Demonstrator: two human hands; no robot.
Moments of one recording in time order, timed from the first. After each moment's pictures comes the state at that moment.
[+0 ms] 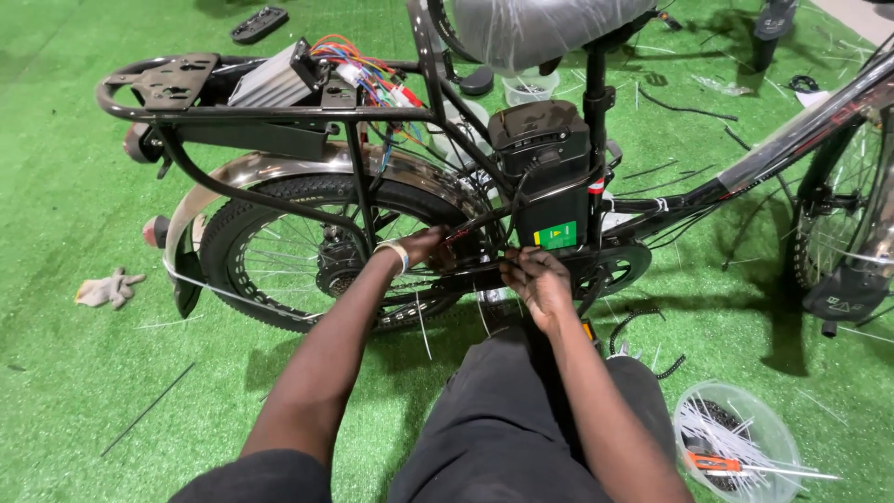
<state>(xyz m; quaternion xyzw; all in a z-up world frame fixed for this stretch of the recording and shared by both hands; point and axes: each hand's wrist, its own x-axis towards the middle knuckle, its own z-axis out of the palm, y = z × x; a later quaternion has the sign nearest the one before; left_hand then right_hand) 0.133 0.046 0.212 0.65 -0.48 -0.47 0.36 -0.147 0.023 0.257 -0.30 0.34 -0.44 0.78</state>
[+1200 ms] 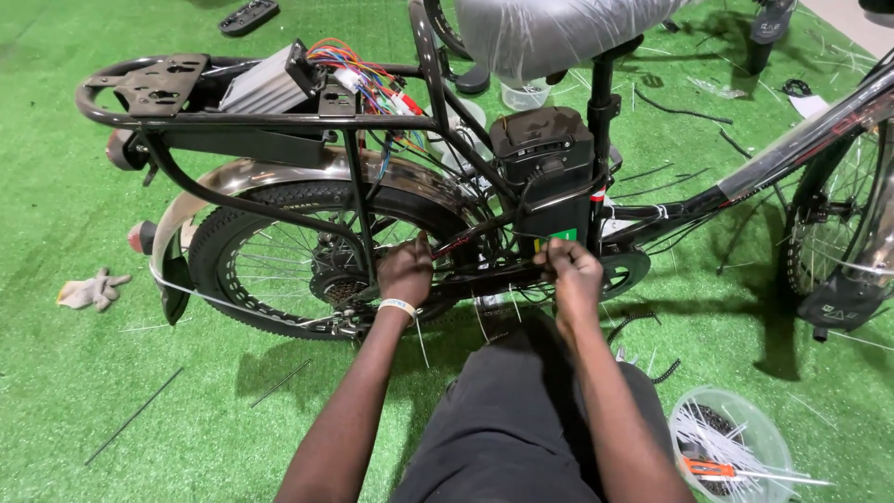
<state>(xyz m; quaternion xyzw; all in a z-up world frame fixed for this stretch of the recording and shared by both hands) 0.065 0.094 0.273 0.86 -0.38 -0.19 0.28 -0.156 0.040 0.325 -0.47 0.43 -0.49 0.59</state>
